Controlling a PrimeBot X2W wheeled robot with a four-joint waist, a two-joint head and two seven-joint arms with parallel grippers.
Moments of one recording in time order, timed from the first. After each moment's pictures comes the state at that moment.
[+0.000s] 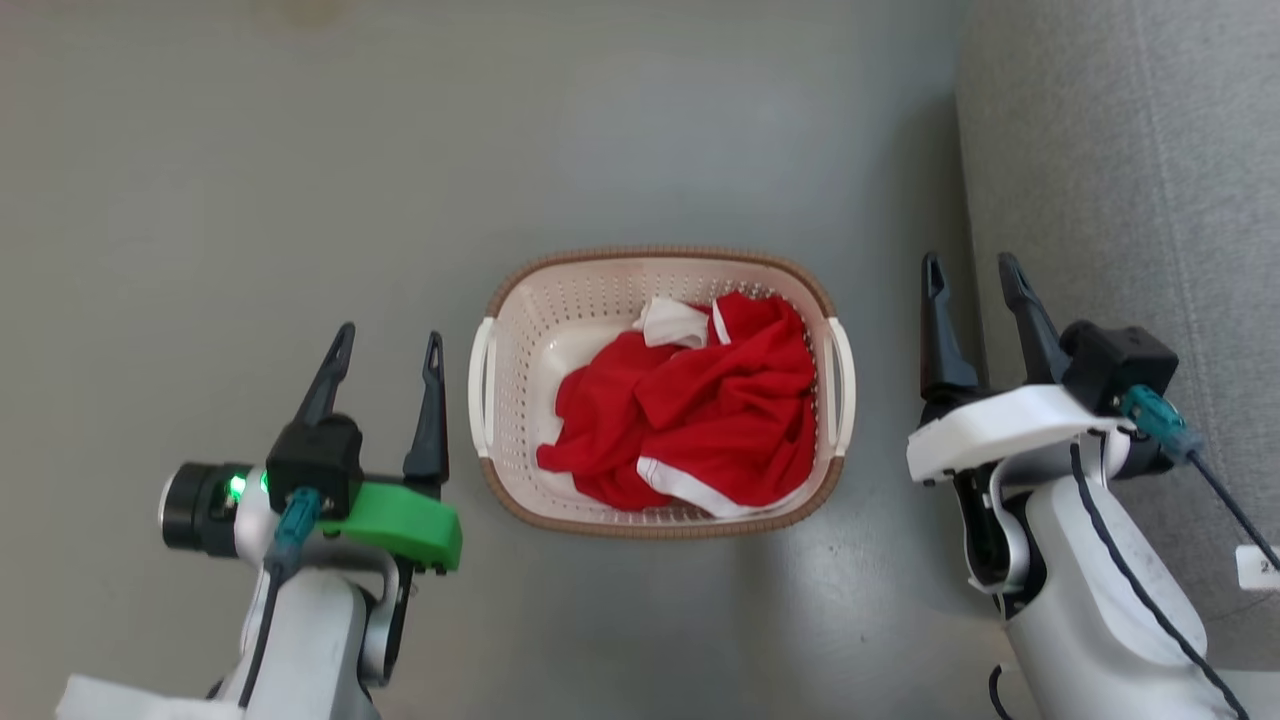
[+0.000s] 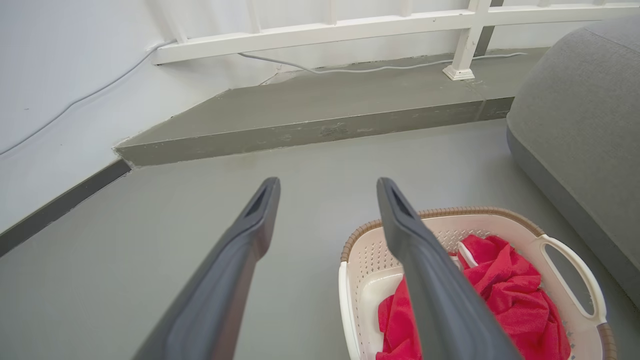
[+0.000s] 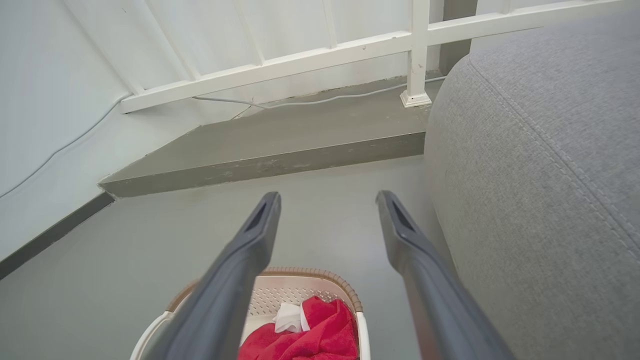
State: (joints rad) left arm -0.22 0.04 -0.26 0.22 -0.12 0.06 -0.25; right arm -0.25 -0.05 0.23 0.25 0.30 -0.13 -0.25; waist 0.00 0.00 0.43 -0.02
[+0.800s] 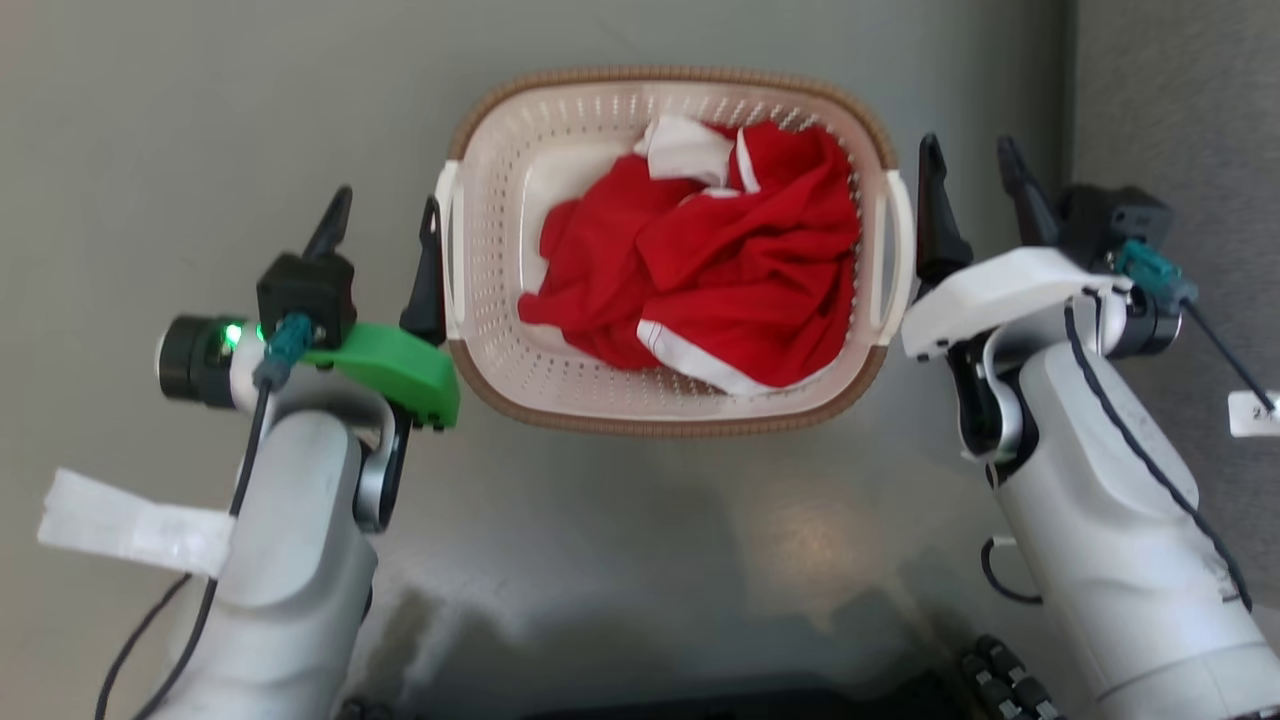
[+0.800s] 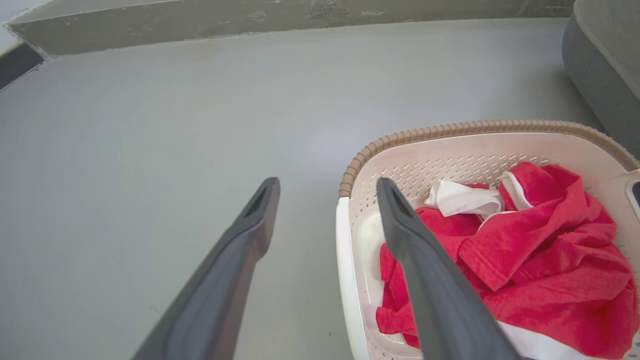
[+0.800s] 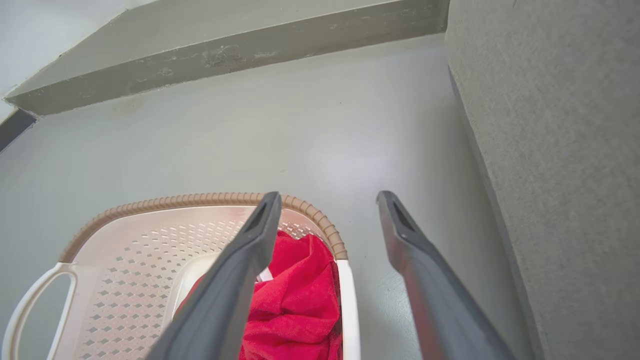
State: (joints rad) left arm -0.58 0.03 -0.31 0.53 -0.21 0.03 -0.25; right arm -0.55 -0.06 0.26 0.52 0.35 -0.13 -0.25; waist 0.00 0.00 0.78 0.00
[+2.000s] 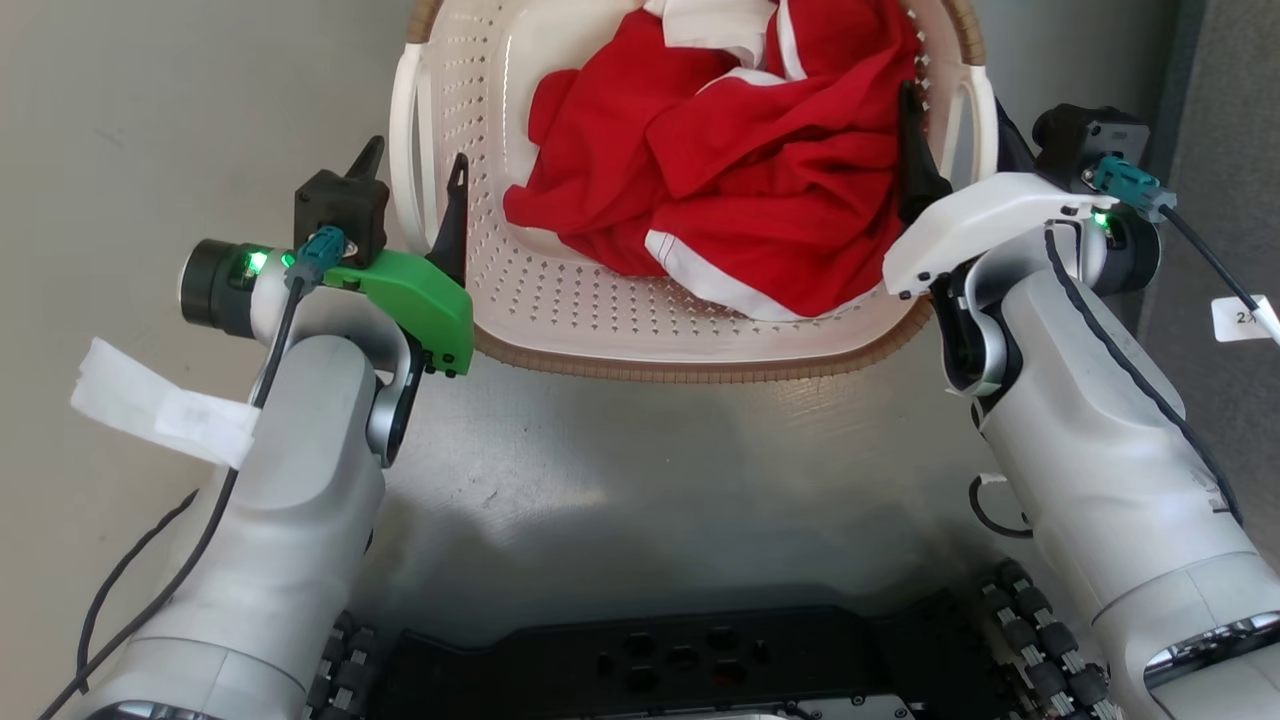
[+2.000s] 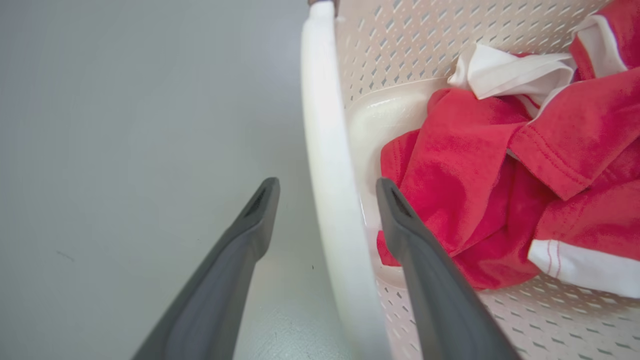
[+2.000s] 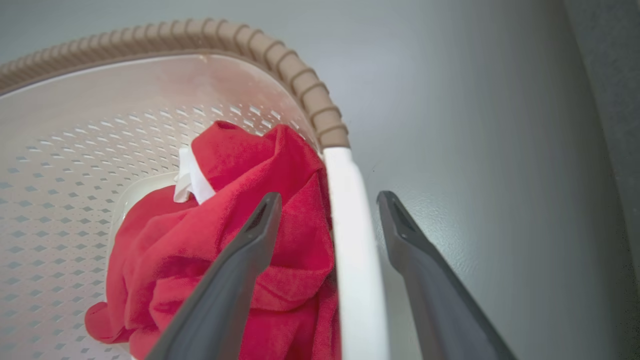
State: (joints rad) left arm -0.79 0.02 -0.45 0.80 -0.29 -0.01 -0.25; right arm -0.74 -0.06 0.35 0.73 0.45 -0.13 -0.25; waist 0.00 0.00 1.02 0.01
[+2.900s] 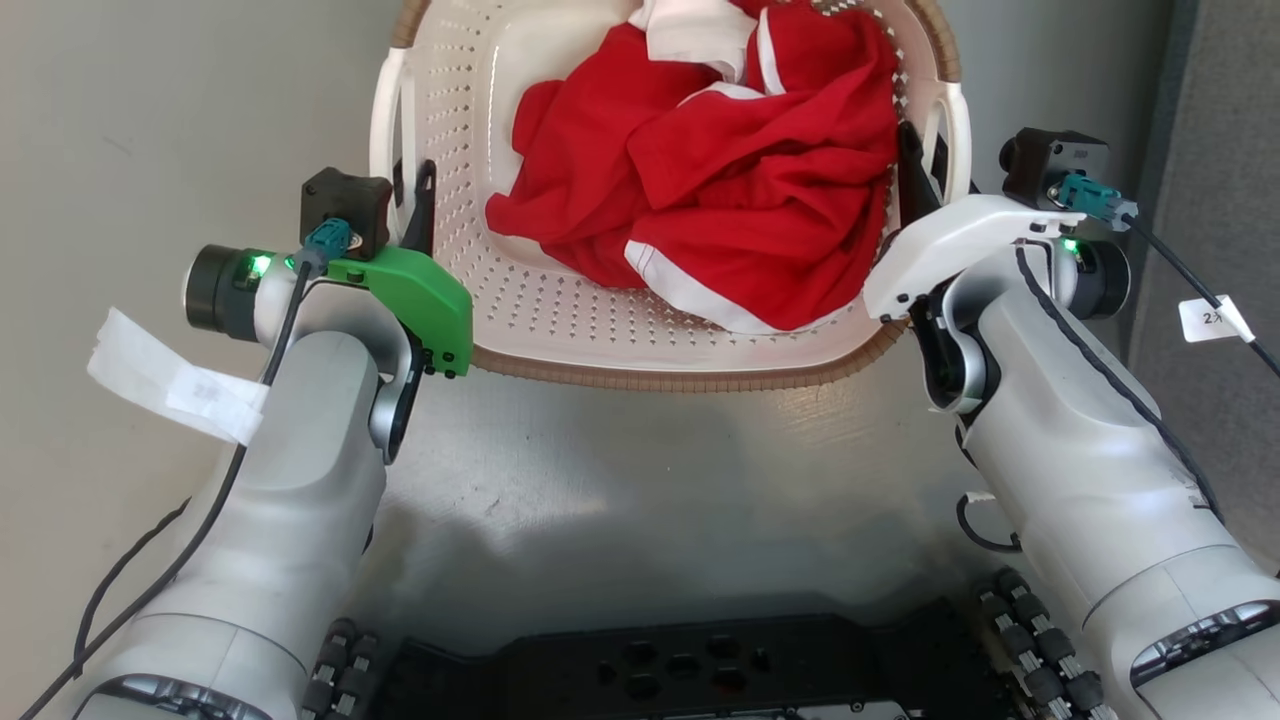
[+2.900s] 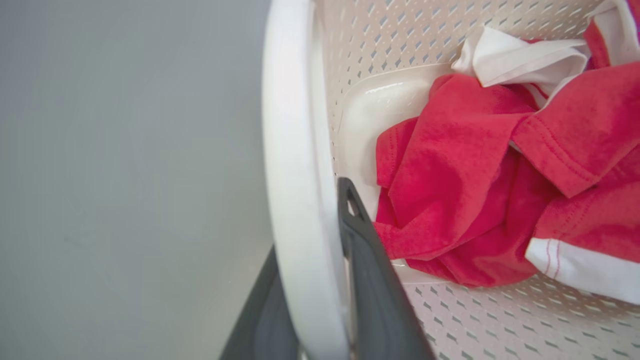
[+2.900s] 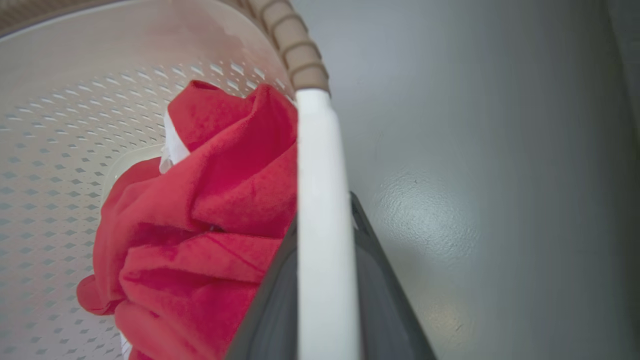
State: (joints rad) left arm -0.85 0.02 -0.52 0.93 -0.36 -0.01 -0.26; right arm -0.77 -0.05 0.43 0.85 0.54 -0.13 -0.26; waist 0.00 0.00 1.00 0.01
